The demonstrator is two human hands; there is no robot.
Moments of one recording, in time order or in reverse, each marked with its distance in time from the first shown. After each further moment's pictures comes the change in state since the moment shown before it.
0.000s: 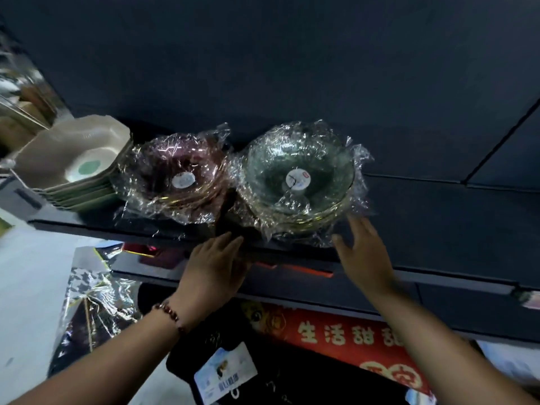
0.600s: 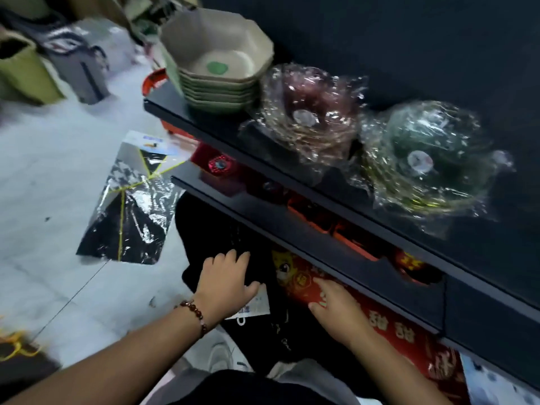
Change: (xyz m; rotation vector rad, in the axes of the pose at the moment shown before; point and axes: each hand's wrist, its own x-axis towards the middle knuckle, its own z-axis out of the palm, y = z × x) left_hand -0.202 -0.120 0.034 0.008 -0.392 -0.373; right_hand -0.168 -0.105 0.157 -0.359 -0.783 -0.026
